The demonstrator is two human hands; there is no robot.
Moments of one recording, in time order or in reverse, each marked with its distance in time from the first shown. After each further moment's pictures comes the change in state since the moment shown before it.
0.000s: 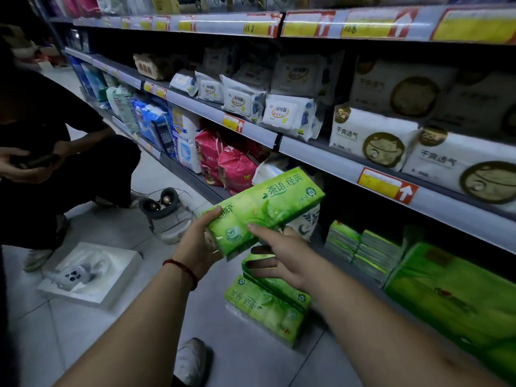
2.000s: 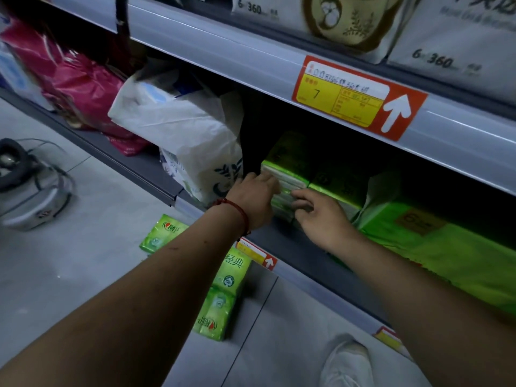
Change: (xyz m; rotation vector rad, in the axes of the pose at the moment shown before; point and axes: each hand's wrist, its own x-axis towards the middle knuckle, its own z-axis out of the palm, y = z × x) left_hand 0.210 -0.175 0.215 1.751 -0.539 0.597; right_hand 0.110 0.045 -0.281 -0.810 0.492 -0.220
